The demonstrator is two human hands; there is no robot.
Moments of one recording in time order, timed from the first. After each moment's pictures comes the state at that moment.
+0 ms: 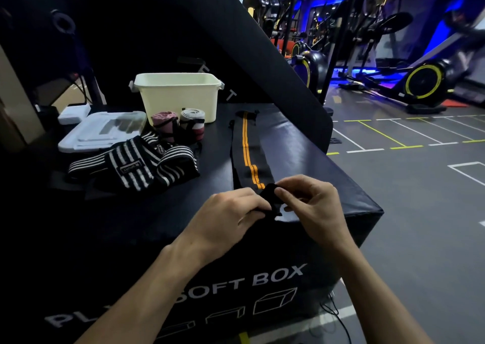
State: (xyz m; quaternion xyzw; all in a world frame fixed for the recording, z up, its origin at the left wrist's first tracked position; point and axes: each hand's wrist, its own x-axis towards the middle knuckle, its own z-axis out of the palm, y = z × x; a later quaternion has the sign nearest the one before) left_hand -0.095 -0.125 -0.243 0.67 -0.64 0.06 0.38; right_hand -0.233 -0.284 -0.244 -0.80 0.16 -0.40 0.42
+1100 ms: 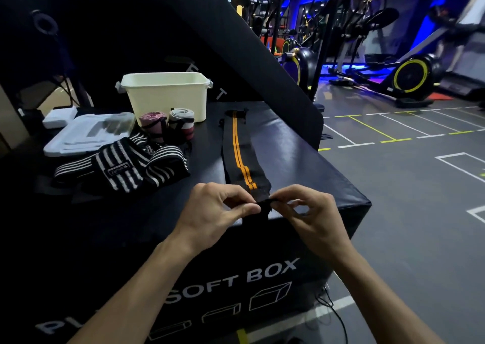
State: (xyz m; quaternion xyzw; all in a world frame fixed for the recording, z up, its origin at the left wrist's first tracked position) left_hand -0.093 -0.129 -0.236 0.66 -0.56 -0.04 0.49; right_hand -0.264 -0.277 -0.249 -0.86 0.13 -0.39 0.31
